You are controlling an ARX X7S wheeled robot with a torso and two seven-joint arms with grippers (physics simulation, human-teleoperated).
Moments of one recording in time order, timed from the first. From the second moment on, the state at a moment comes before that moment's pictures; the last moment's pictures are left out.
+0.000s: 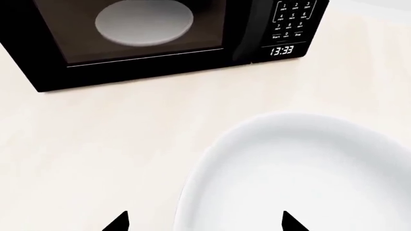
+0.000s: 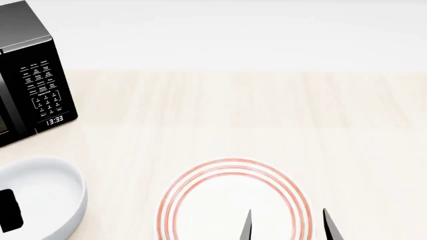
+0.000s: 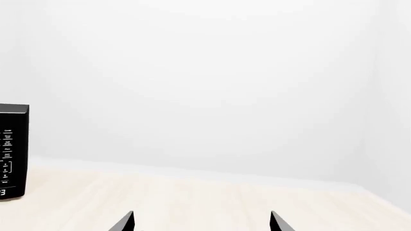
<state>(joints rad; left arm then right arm) -0.57 -0.80 0.52 -0.15 -1.28 -0.47 -0.72 -0.13 0.32 -0.28 -0.59 0.09 0.15 0.38</state>
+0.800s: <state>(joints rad) -0.57 -0.79 0.52 -0.19 -1.24 -0.46 -0.71 -0.13 0.33 -0.29 -0.59 0.10 0.14 0.39</state>
